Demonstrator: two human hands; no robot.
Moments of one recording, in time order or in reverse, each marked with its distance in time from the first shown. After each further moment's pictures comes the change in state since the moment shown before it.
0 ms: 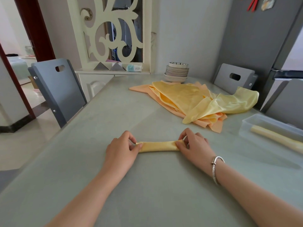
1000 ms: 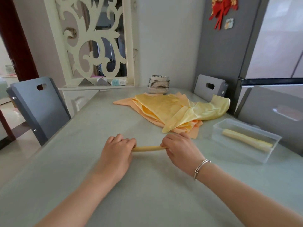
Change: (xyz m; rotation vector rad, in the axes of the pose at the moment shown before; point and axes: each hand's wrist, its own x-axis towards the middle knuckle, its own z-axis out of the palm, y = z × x) left_hand 0.011 0.043 0.005 0.673 -0.014 0.553; right_hand -0.007 0.012 -0.029 -0.339 0.203 -0.441
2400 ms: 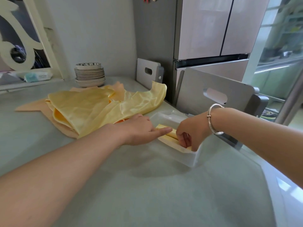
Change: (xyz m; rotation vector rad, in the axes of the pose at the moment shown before) left_hand 0.223 0.254 0.042 -0.246 -0.573 0.523; right_hand -0.053 0.249 -0.112 -0.010 -1.081 0.375
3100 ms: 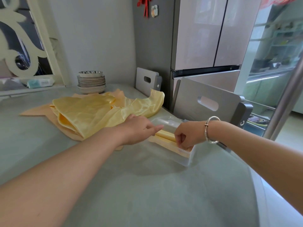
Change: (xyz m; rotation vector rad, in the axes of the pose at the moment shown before) left_hand -0.021 -0.001 -0.013 -0.181 0.157 0.039; right_hand -0.017 -0.006 0.013 0.182 0.239 0.103
